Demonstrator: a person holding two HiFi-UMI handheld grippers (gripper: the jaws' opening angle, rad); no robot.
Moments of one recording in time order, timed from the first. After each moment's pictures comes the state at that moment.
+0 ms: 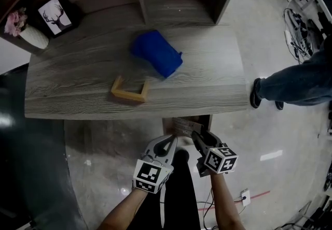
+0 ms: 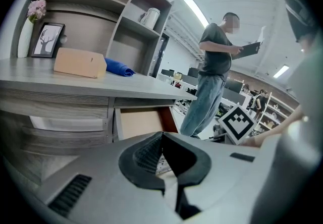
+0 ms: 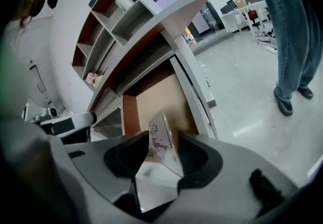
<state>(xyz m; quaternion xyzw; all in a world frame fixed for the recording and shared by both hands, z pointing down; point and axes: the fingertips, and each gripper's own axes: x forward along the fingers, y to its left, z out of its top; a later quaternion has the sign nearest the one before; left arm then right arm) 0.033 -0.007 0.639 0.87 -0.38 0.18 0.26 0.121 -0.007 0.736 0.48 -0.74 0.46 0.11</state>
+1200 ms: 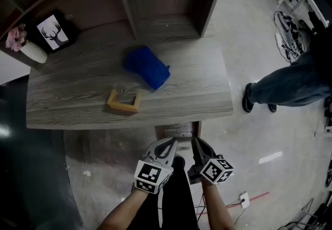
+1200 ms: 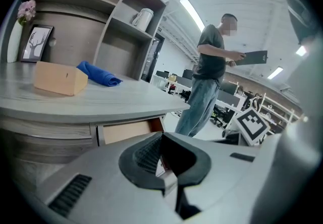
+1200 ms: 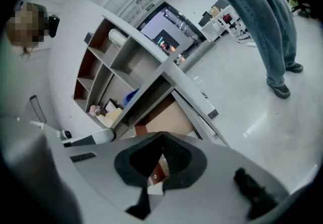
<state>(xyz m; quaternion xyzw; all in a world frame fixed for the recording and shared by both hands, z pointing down) 0.064 -0.020 0.610 0.88 -0.35 0.17 0.25 0.140 -0.010 0.674 0.52 -0.71 0.47 -0.05</state>
